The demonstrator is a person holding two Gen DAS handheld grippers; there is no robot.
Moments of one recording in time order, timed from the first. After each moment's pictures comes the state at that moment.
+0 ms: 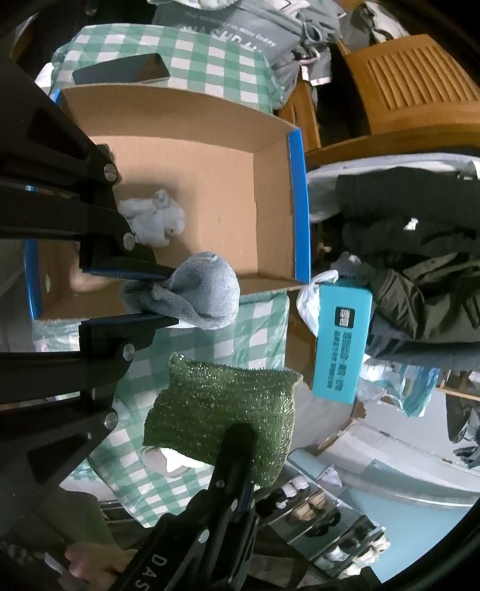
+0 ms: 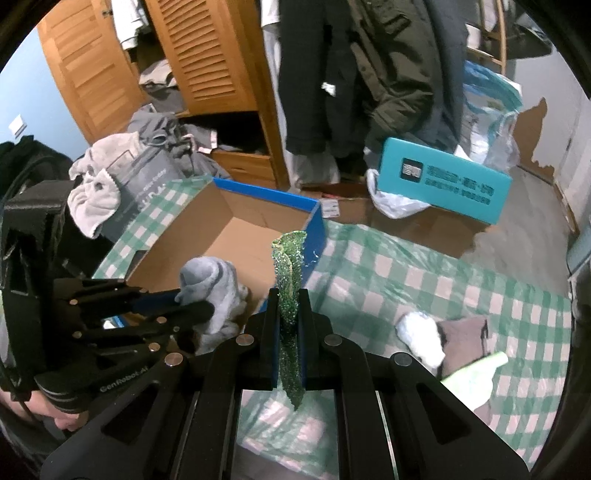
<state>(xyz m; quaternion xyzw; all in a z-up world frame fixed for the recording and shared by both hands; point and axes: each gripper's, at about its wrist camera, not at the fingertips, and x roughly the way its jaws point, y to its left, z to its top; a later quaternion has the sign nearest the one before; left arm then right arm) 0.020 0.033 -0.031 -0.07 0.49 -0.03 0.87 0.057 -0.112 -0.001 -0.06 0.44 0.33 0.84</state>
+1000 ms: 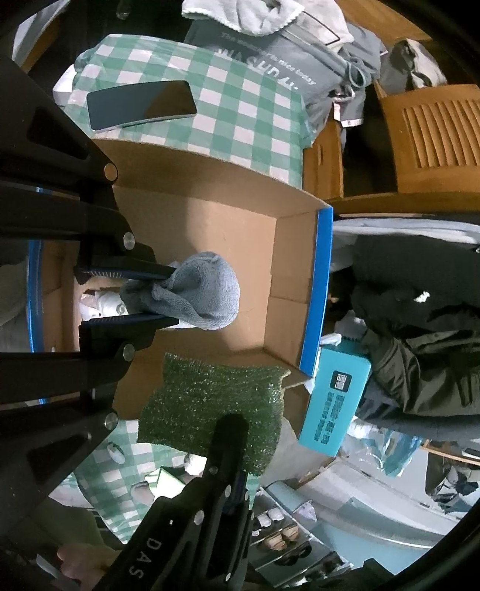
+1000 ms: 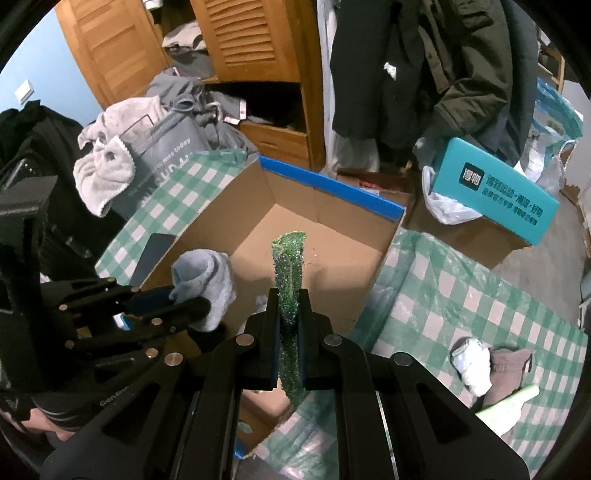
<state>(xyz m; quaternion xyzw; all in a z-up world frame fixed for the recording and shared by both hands) 0.011 0.113 -0.053 -0.10 0.50 0.03 0.86 0.066 -0.017 -0.026 -0.10 0.47 0.36 0.80</state>
